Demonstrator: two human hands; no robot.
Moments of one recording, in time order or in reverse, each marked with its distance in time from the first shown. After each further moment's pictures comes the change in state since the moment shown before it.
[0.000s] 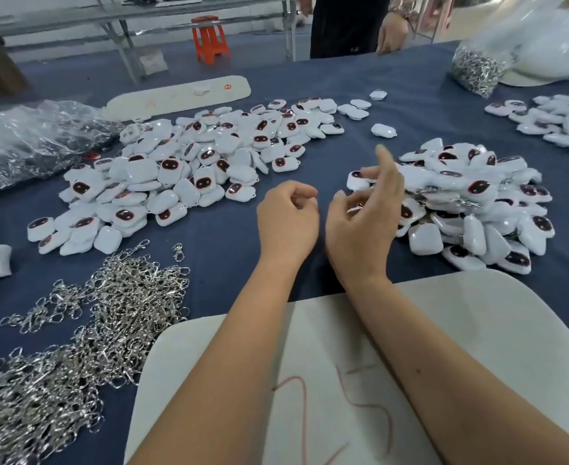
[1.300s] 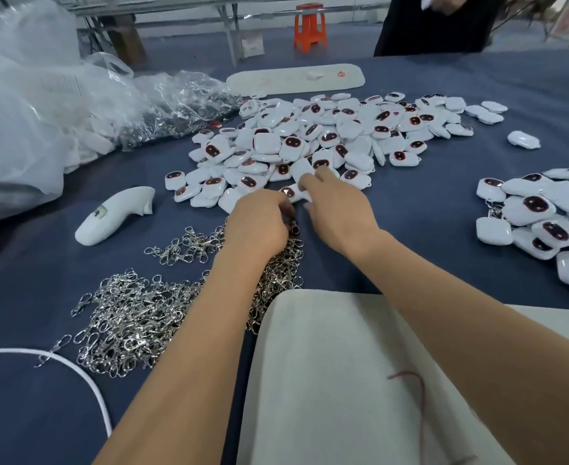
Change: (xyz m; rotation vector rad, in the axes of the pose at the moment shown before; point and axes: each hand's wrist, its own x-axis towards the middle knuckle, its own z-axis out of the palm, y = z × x) left_hand 0.006 -0.070 -0.181 0.758 -0.029 -0.070; right_hand -0.039 -0.054 0.139 -0.547 -0.939 -0.539
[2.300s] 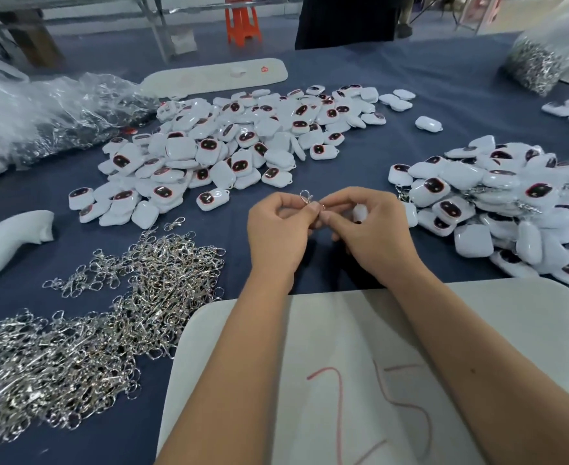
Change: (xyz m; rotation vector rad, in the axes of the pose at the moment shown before) left_hand -0.026 0.117 0.072 -1.145 0.028 -0.148; right_hand -0.105 0.094 -0.043 0.899 0.302 0.354
